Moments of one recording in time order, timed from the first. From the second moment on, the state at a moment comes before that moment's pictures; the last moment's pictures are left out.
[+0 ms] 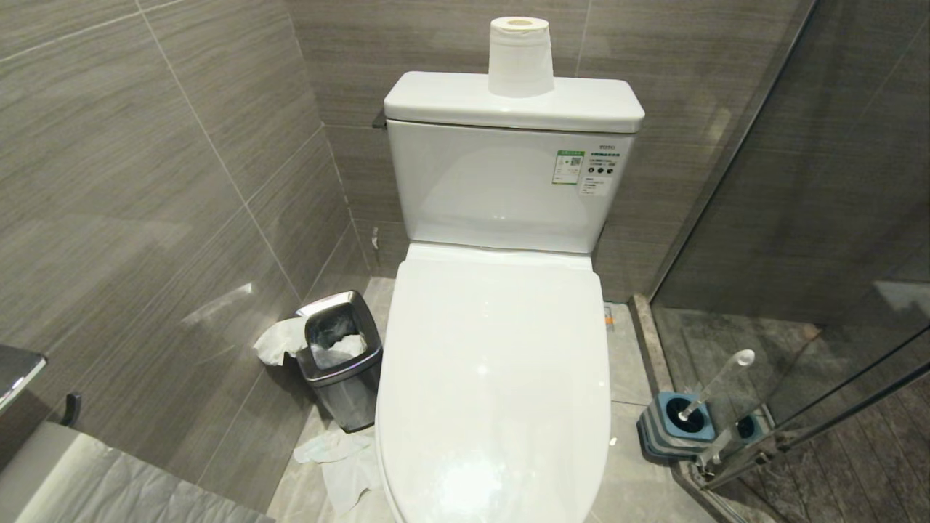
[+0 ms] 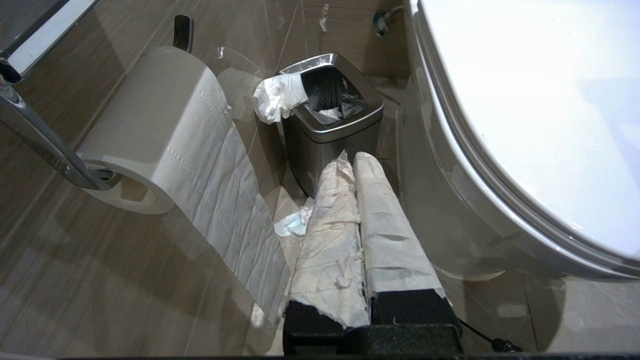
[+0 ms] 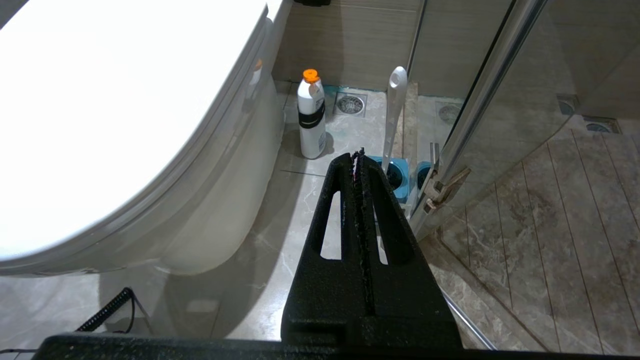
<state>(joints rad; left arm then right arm) 0.00 0.00 0.00 0.01 0.00 0.00 0.00 0.00 -0.01 0.01 -0.02 0.05</state>
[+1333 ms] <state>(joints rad) 0.00 0.01 -0.14 0.13 -0.11 0.18 0.00 0.00 -0.01 0.01 -0.02 0.05</state>
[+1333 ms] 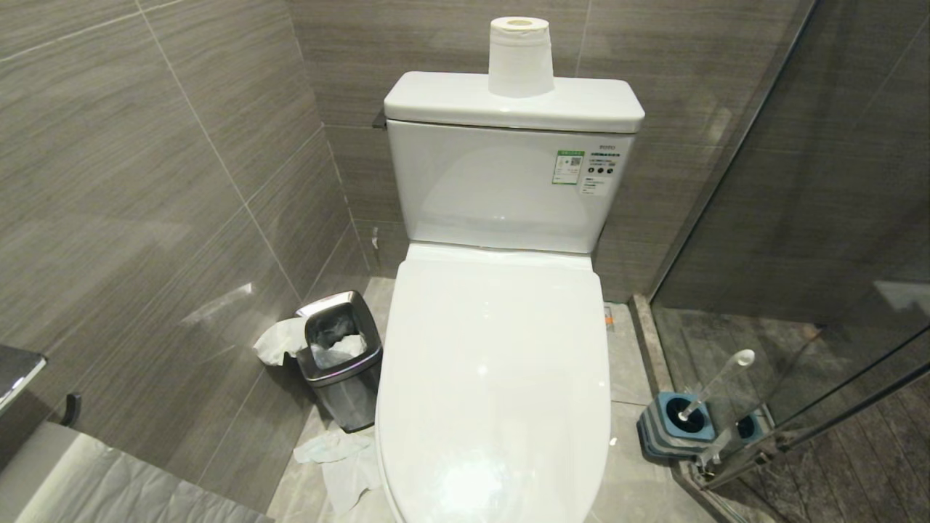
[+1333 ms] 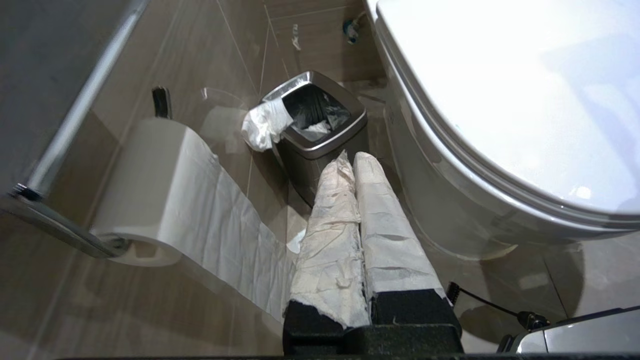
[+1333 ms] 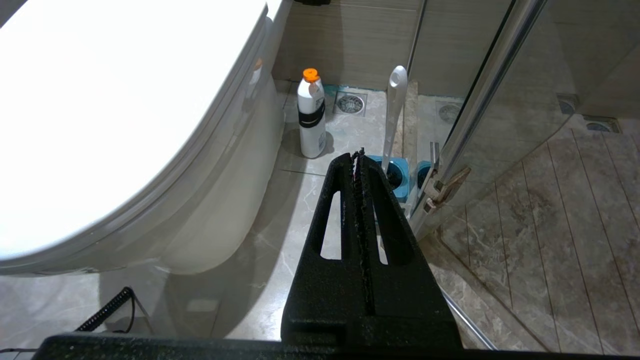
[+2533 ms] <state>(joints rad) 0.01 0.69 -0.65 0.05 -0.09 0.26 0.00 0.00 0.00 0.00 -0.01 0.05</state>
